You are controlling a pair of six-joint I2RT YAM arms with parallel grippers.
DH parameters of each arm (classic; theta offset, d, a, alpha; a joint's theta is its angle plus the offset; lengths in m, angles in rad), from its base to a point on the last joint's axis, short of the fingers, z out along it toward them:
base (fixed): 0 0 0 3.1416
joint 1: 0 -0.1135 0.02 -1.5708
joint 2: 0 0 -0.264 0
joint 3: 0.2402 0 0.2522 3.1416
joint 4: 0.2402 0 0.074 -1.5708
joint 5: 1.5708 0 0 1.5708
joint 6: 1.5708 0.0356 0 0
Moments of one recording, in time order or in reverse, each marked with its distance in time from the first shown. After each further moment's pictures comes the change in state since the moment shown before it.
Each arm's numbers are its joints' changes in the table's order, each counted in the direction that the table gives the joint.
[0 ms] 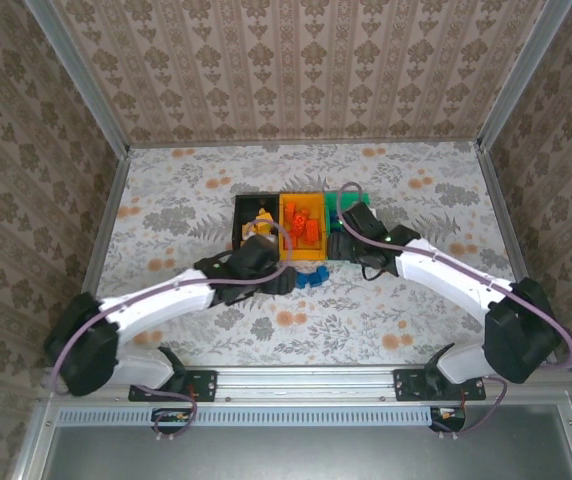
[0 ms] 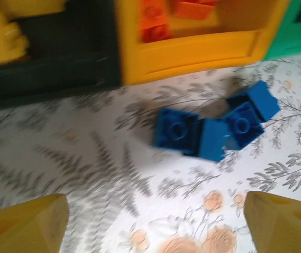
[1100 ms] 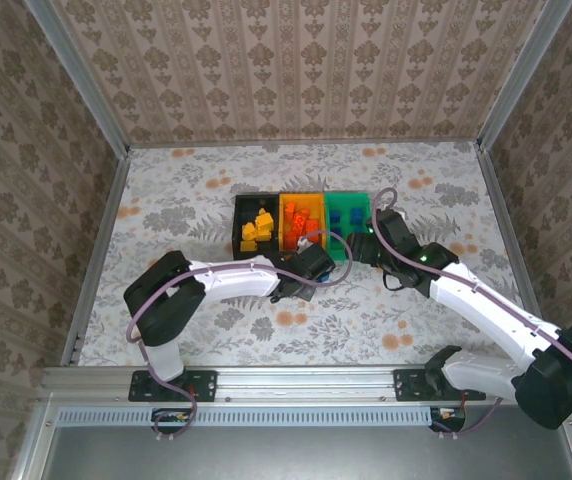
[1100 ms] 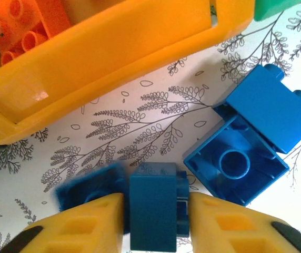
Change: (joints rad) left arm 0.153 -0.436 0.278 0.078 -0.202 0.121; right arm 0.051 0.263 -0.108 0.002 0.027 0.026
